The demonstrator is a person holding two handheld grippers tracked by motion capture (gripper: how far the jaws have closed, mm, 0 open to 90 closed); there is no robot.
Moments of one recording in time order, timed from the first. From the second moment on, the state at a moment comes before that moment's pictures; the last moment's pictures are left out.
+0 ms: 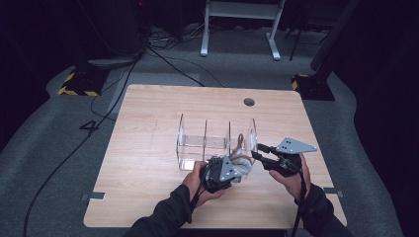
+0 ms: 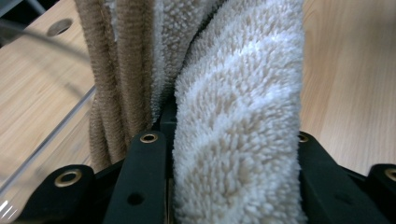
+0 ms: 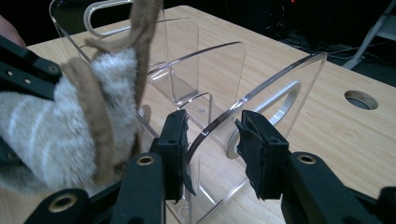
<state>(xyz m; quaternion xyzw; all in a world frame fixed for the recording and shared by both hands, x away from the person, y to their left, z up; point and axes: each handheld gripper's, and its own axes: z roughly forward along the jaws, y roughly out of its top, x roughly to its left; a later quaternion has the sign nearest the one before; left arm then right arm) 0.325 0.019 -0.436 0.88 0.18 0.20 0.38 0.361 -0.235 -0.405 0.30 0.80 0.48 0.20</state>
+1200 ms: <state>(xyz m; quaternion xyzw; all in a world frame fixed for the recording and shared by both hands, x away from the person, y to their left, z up) 0.317 0.139 -0.437 0.86 0.28 0.22 0.37 0.361 -0.238 -0.404 0.29 0.80 0.48 0.20</state>
